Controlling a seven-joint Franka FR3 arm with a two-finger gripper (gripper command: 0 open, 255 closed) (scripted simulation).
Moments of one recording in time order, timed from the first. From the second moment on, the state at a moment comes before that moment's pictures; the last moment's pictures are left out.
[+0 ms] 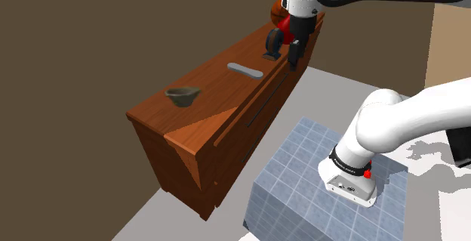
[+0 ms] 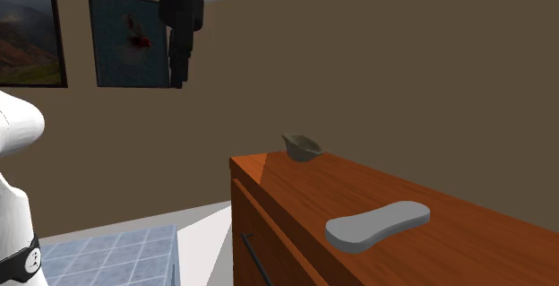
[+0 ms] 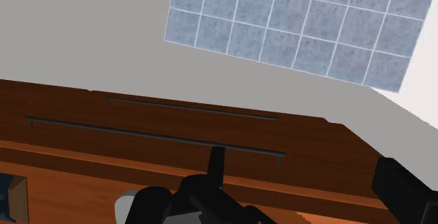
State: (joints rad) arm 0.02 -0.74 0.05 -2.38 -0.08 1.54 -0.10
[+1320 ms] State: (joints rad) arm -0.05 -0.16 -0.11 -2.18 -0.09 1.99 -0.24
